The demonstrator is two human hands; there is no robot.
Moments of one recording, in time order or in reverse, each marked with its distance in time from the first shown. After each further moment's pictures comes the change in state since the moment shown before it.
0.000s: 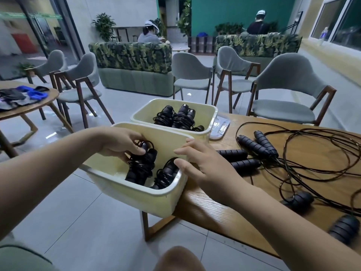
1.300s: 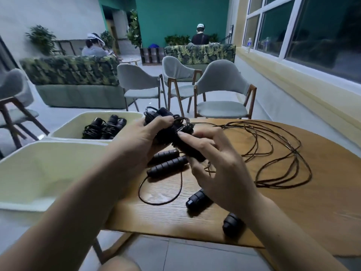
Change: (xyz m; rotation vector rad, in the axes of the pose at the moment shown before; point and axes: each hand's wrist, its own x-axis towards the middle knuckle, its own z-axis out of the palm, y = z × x) left_hand -0.043 0.183 0.235 -0.791 0.072 0.503; right_hand -0.144 0.076 -0.109 -0.160 0.627 -0.234
